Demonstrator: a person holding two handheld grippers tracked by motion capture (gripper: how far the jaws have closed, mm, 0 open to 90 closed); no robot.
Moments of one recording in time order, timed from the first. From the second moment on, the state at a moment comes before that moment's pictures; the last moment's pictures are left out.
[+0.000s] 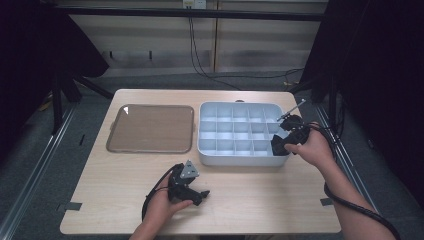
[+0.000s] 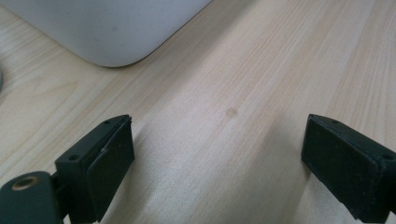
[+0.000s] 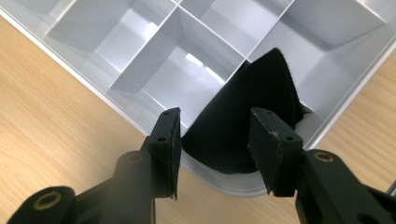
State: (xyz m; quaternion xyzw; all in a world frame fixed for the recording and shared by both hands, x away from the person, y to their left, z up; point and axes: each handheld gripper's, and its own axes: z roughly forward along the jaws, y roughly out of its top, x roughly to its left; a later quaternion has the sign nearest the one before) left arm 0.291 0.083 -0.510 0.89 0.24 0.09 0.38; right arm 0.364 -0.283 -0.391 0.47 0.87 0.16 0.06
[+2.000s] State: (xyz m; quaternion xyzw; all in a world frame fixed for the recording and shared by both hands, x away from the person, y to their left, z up) left arm 0.291 0.084 -0.510 0.89 0.24 0.09 0.38; right arm 0.306 -0.243 -0.389 0.39 0.88 0.25 0.04
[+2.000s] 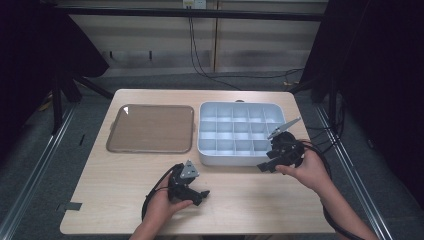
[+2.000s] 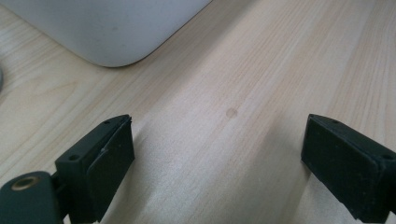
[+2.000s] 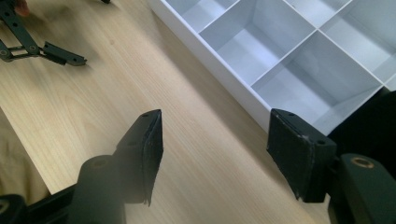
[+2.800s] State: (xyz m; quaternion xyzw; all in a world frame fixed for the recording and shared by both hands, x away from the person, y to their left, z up) left arm 0.291 0.084 -0.510 0.89 0.24 0.09 0.38; right arm 0.289 -0.223 -0.419 0.37 0.88 0.28 0.01
